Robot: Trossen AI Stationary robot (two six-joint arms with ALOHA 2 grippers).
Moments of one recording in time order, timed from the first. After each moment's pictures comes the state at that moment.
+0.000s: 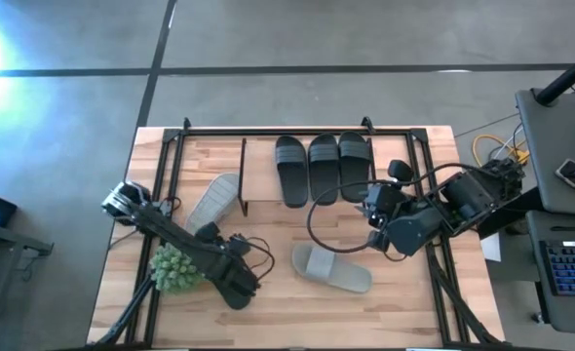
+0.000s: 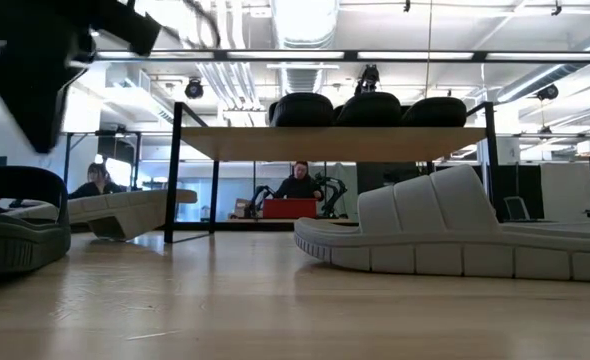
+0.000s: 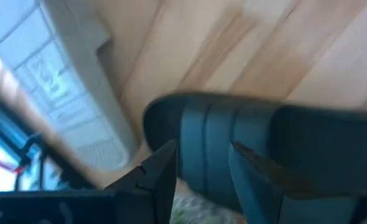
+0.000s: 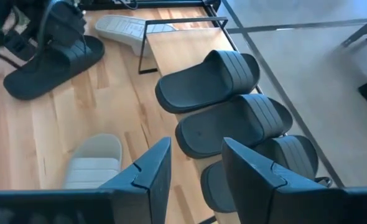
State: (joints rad) left arm -0.55 1.78 1.38 -1.42 -0.23 -1.12; right arm 0.53 1.56 2.05 -1.57 0.73 0.60
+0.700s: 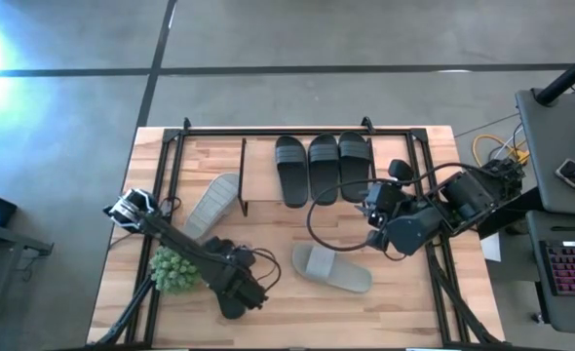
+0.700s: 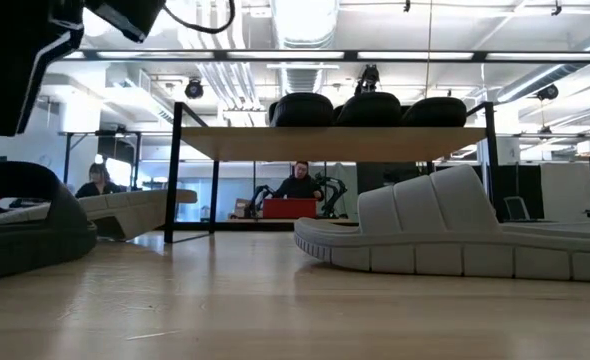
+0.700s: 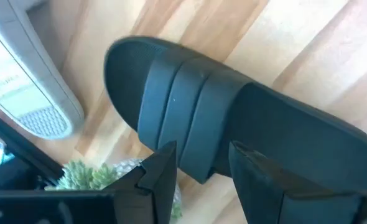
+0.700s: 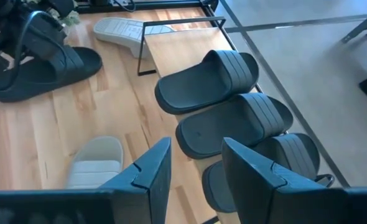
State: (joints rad) left arm -0.57 1.86 1.53 -1.42 -0.09 -1.19; right arm 0.53 1.56 2.05 -1.57 0.73 0.63
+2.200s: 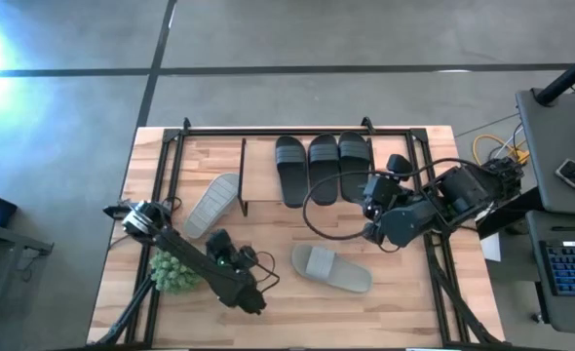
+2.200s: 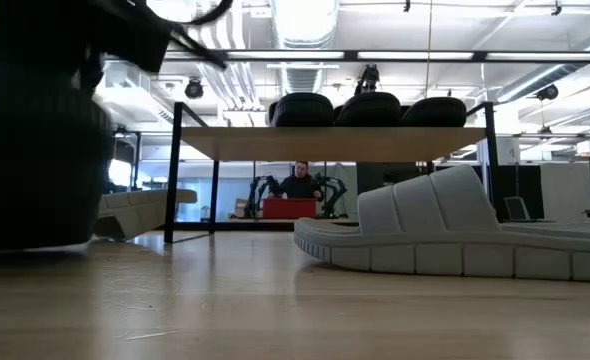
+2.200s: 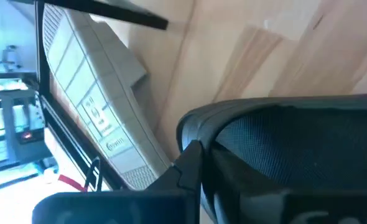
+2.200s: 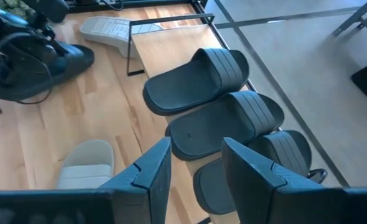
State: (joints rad) left arm -0.60 1.99 1.52 -1.57 -0.43 -1.11; right arm 0.48 1.56 2.04 -1.57 0.73 0.62
